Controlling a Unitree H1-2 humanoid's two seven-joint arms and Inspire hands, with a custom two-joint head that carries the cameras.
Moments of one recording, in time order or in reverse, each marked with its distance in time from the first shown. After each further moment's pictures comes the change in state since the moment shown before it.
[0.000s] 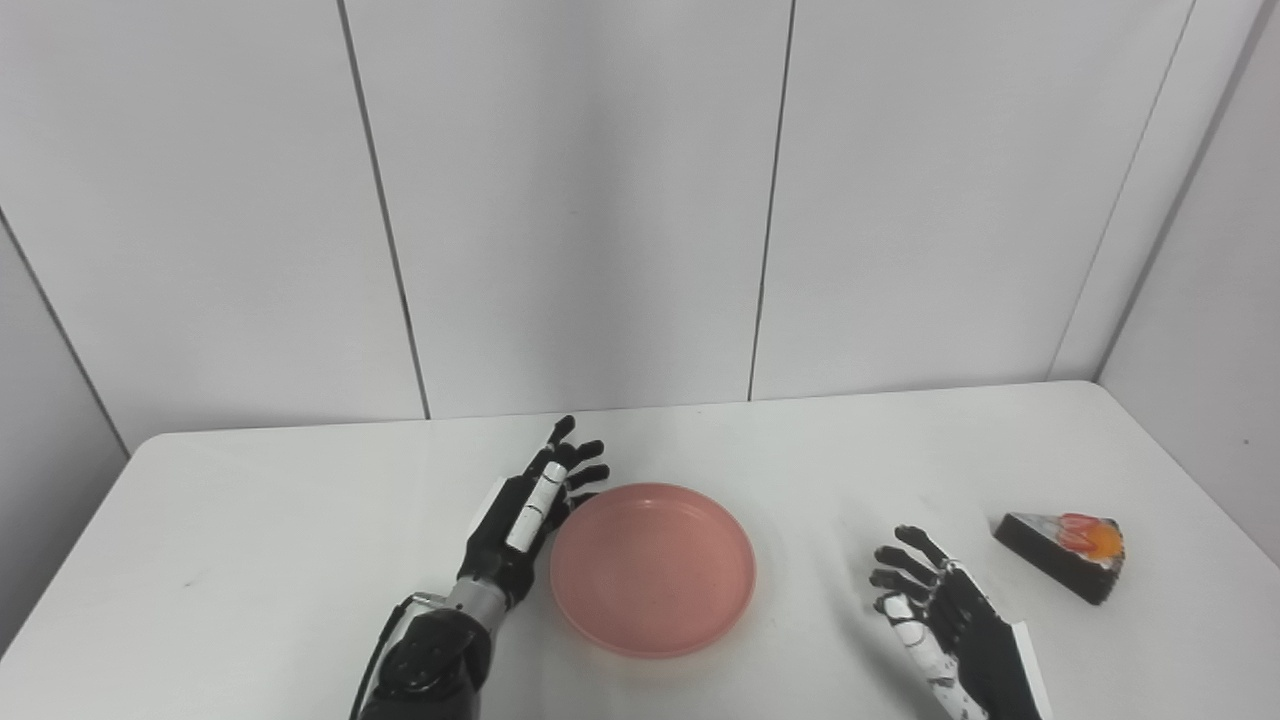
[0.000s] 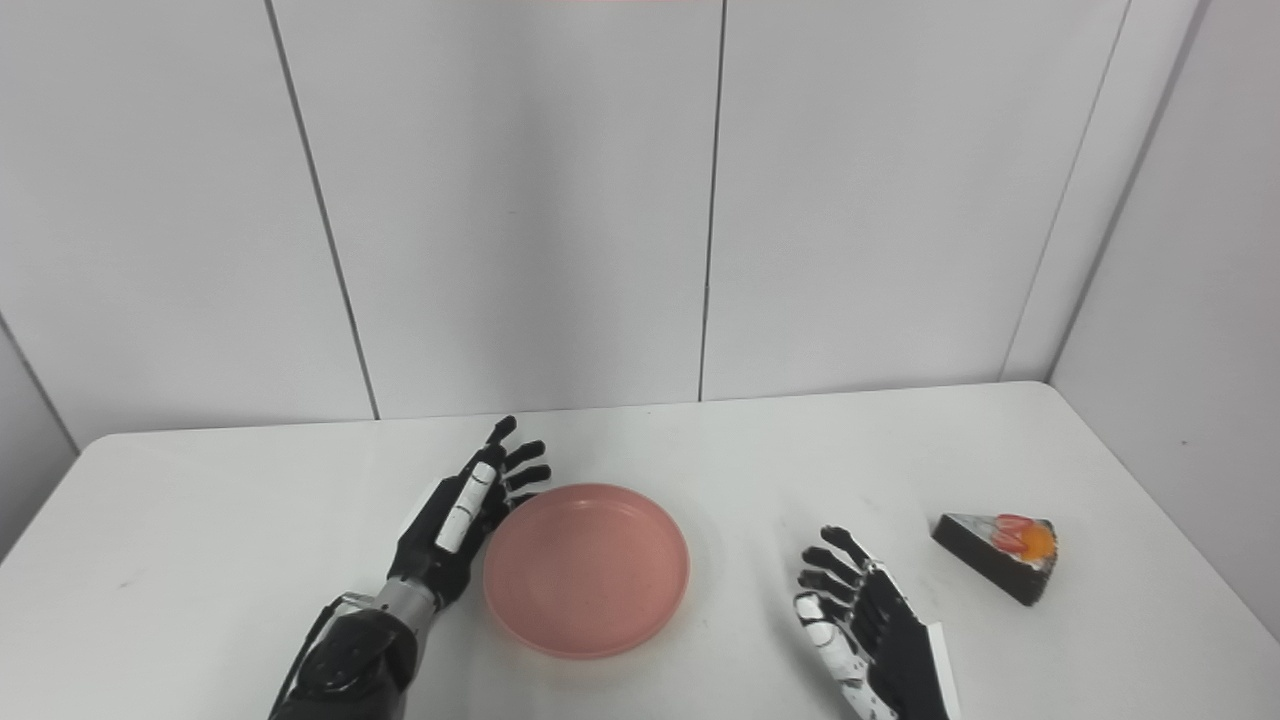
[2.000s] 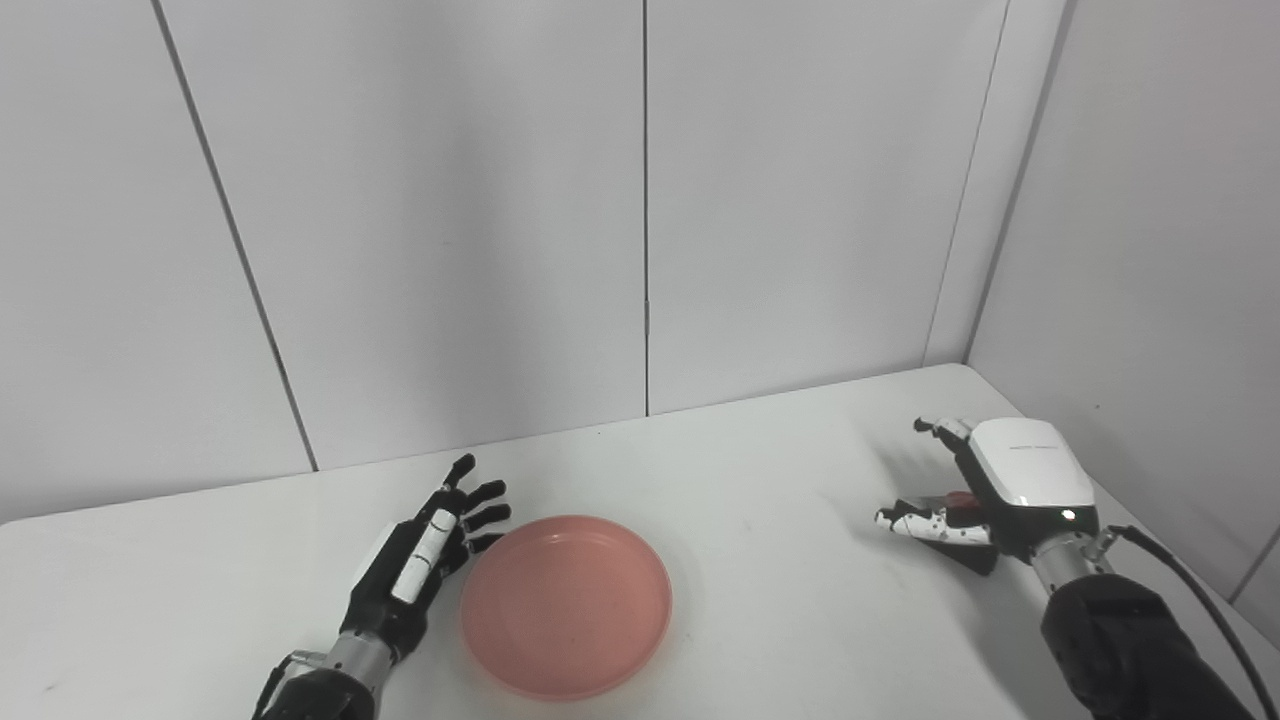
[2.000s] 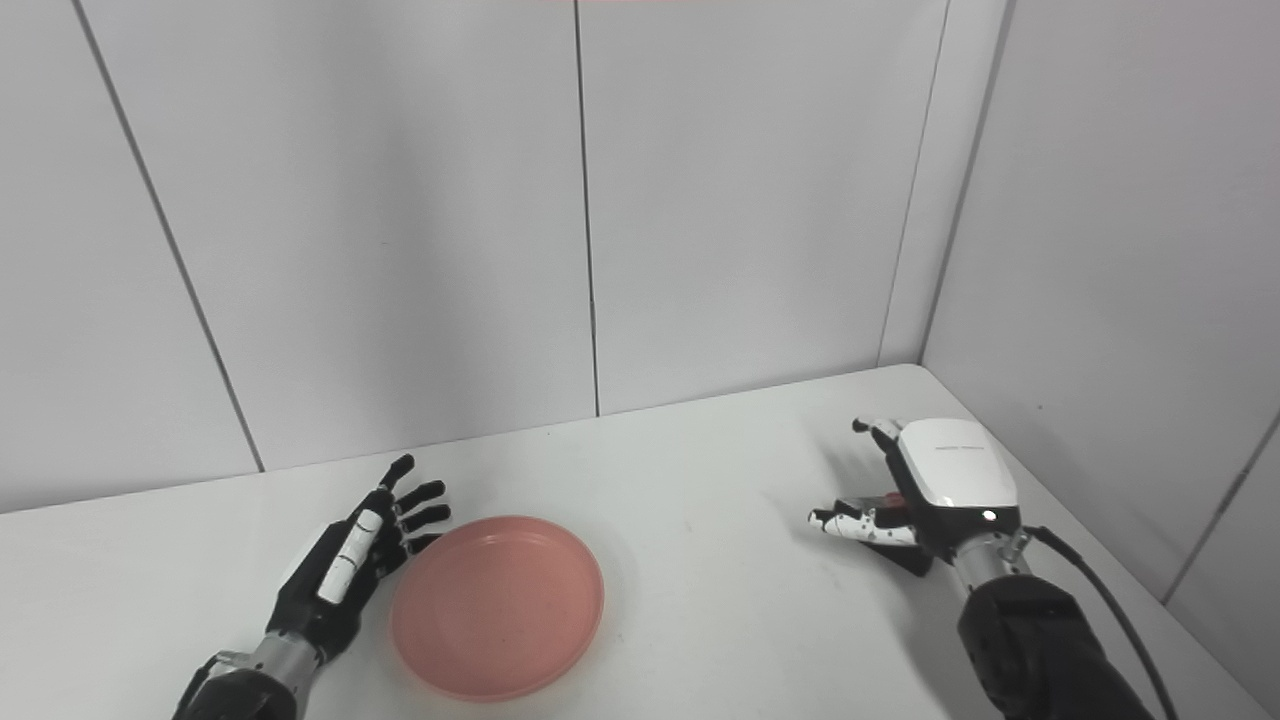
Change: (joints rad) left arm -0.044 0.039 0.017 0.091 -0.010 -0.062 -0.098; right arm -0.326 -0.612 0.094 0.251 -0.880 0.366 0.022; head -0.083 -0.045
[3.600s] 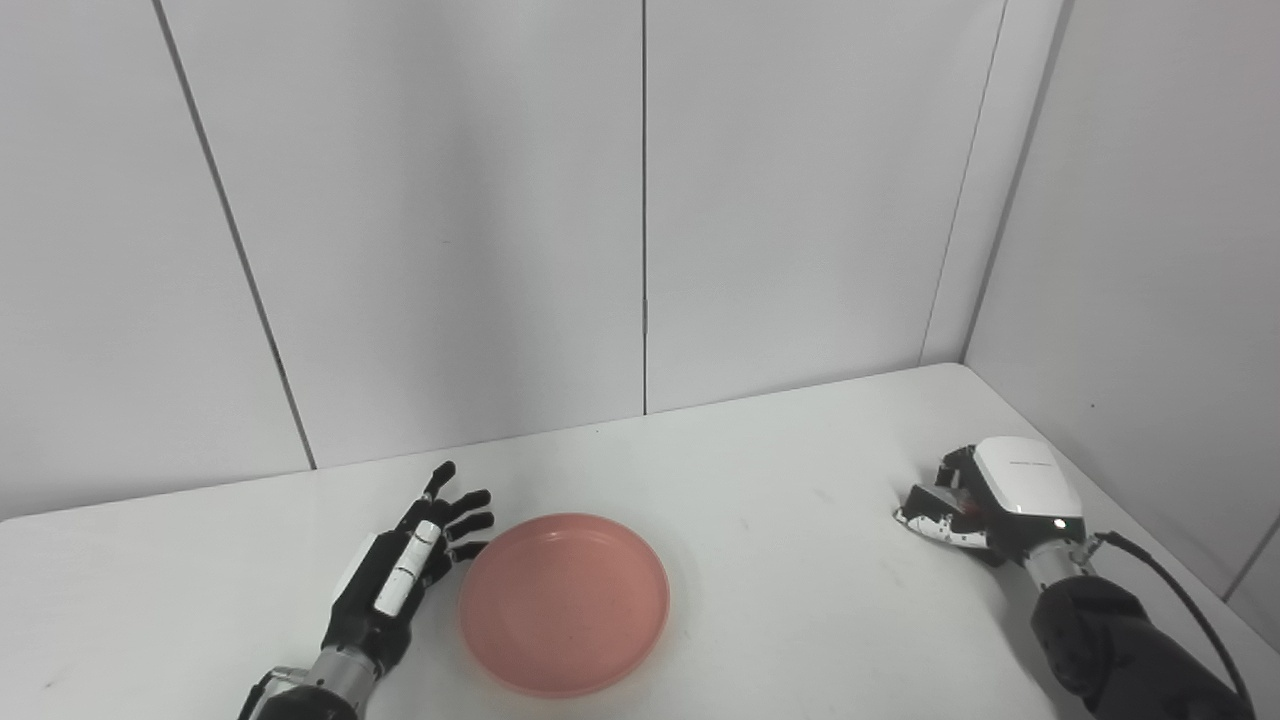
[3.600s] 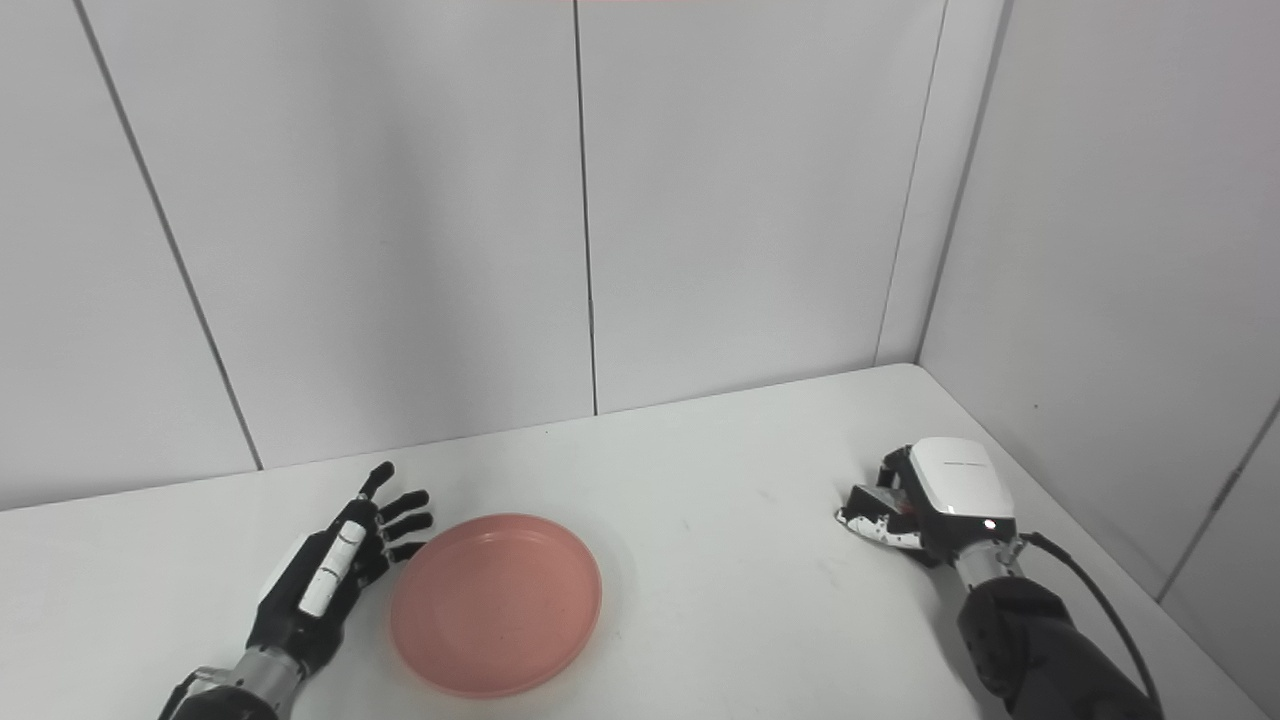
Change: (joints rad) left arm 0.078 0.013 -0.014 -0.148 -0.003 0.079 0.013; right arm -0.157 -0.068 0.216 0.500 0.244 -0.175 -0.325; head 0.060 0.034
